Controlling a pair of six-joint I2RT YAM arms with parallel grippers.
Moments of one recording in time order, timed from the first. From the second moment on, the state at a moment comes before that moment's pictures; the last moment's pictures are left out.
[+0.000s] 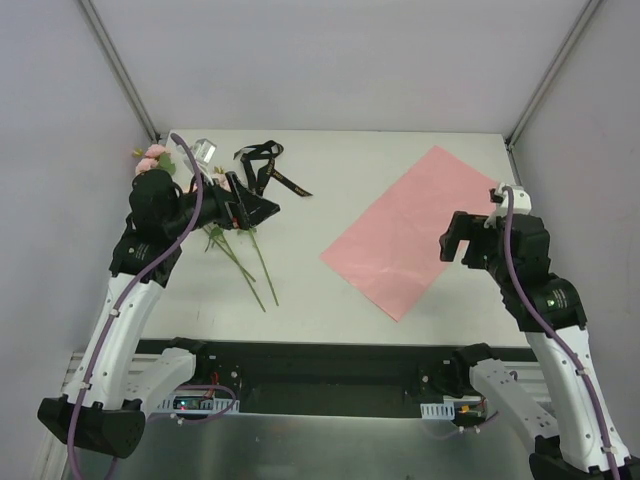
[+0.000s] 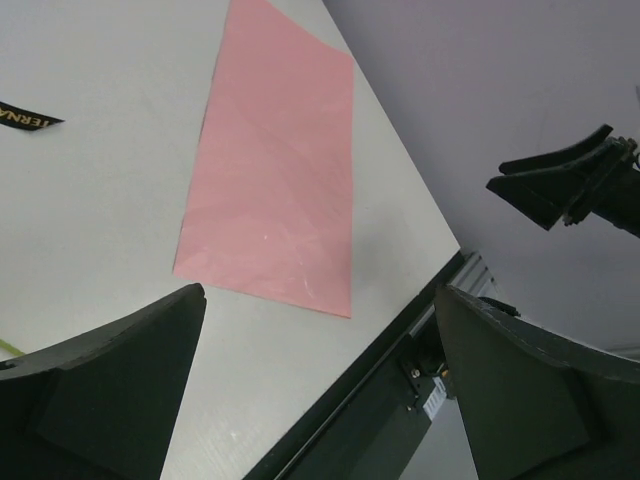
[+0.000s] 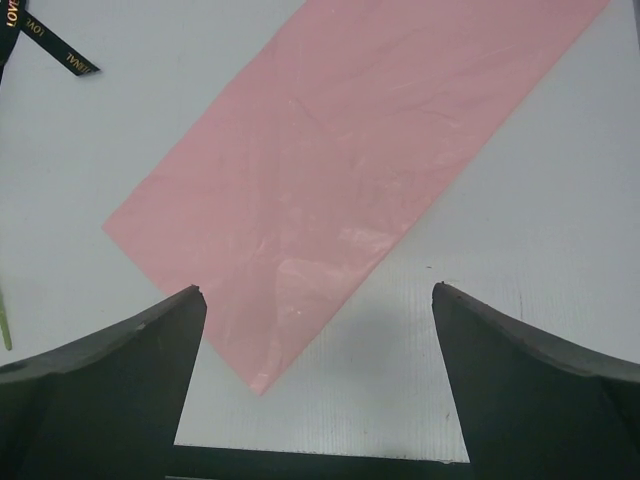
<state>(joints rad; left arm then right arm) -0.18 0.91 1.06 -0.37 0.67 -0.55 0.28 0.71 1.05 -0.87 0.15 0.23</state>
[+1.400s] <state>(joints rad) -0.63 1.92 1.26 -0.36 0.35 -0.43 -0.02 1.44 0.74 -0.44 -0.17 0.43</state>
